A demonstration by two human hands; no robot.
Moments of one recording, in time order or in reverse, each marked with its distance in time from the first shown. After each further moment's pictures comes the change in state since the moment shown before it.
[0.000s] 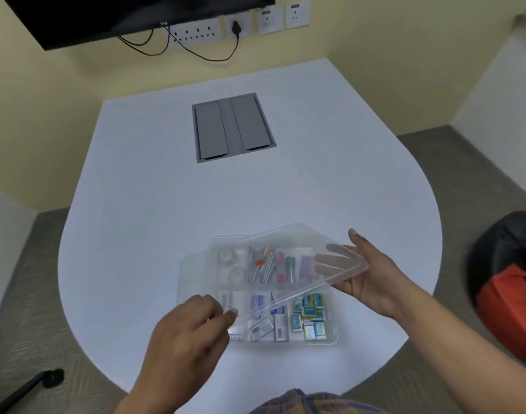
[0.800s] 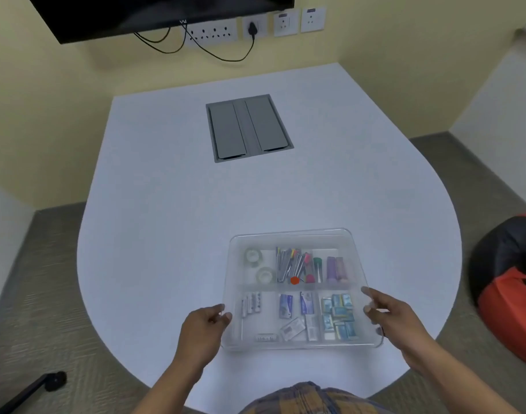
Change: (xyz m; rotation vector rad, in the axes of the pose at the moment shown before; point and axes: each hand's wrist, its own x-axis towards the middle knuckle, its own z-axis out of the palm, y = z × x) left_hand -0.054 -0.089 0.040 -0.605 -0.281 -1.234; right_hand -0.004 0.097 -0.016 -0.681 0.404 -0.197
